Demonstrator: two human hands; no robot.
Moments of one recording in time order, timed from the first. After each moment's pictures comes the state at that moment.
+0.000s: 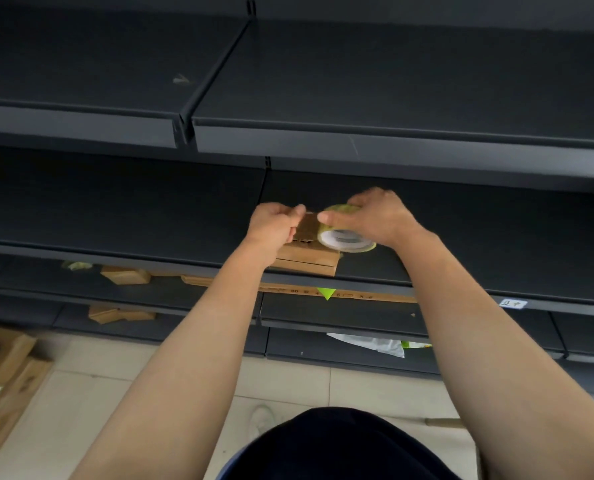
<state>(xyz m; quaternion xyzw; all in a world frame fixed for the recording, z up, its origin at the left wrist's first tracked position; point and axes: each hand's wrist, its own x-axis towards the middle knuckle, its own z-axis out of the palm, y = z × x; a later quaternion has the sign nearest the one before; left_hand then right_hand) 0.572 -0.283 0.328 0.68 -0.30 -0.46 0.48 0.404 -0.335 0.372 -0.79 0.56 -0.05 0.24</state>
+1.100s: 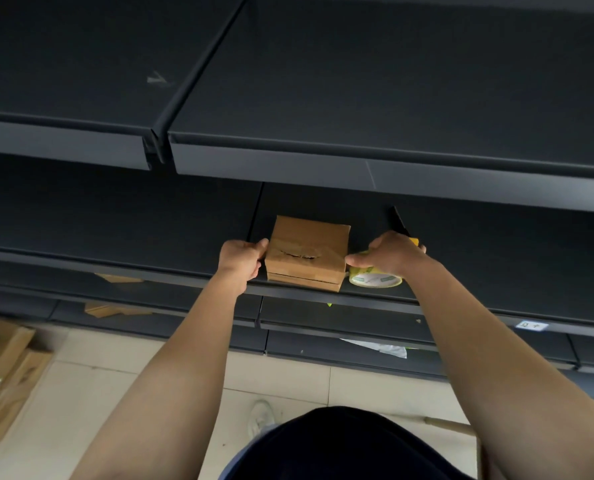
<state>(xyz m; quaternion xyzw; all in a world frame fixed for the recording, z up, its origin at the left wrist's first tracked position) 0.629 -0.297 0.247 0.77 -0.14 -0.46 0.43 0.382 -0.385 0.287 -0.73 0.62 0.10 0.29</state>
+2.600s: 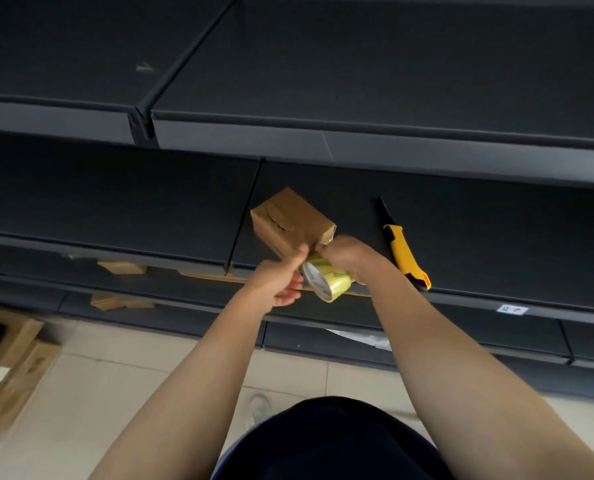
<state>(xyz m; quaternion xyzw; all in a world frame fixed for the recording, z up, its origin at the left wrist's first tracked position) 0.533 -0.255 0.277 0.76 -0.15 -0.56 0.29 0.415 -0.335 0.293 -0.62 0.59 0.01 0.51</state>
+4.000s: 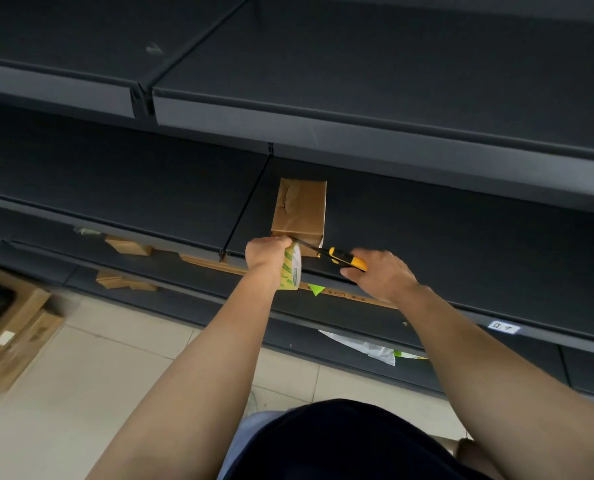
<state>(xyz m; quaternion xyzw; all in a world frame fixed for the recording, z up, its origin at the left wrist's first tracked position) 0.513 -0.277 0.269 0.76 -0.03 -0.40 0.51 0.325 -0.341 0.269 -0.83 0.50 0.05 0.25</state>
